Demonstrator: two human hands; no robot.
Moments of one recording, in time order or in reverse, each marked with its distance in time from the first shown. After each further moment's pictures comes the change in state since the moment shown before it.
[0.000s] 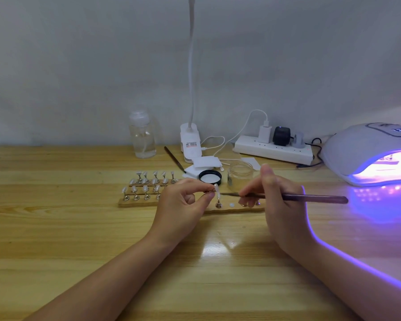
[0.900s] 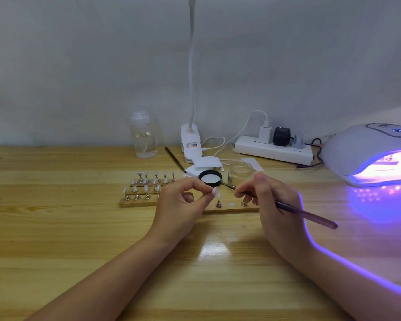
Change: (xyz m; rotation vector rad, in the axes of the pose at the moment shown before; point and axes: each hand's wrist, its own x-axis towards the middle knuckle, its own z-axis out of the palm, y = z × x) left_hand -0.002 0.000 -0.002 -0.051 0.008 -0.019; right_hand -0.006 0.001 -0.001 -0.152 -0.025 -0.104
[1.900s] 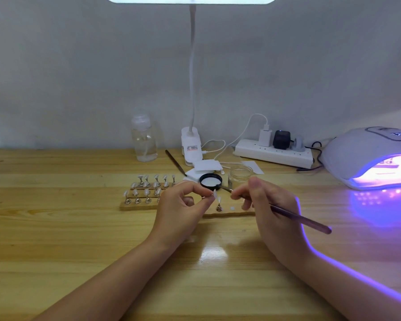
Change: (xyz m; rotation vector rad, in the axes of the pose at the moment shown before) left_hand 0.001 0.001 0.000 0.032 0.007 -0.047; right_hand -0.002 -0.004 0.003 0.009 -0.008 0.011
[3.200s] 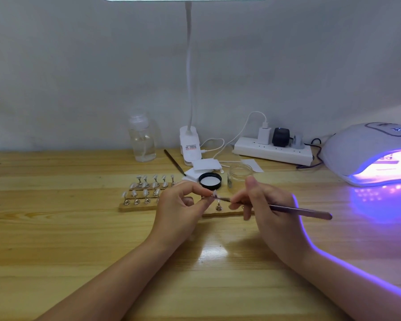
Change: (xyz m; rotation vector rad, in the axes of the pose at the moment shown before) left_hand 0.002 -0.003 0.001 -0.009 -0.009 -0.017; right_hand 0.001 -0.003 0.000 0.056 -0.049 0.109
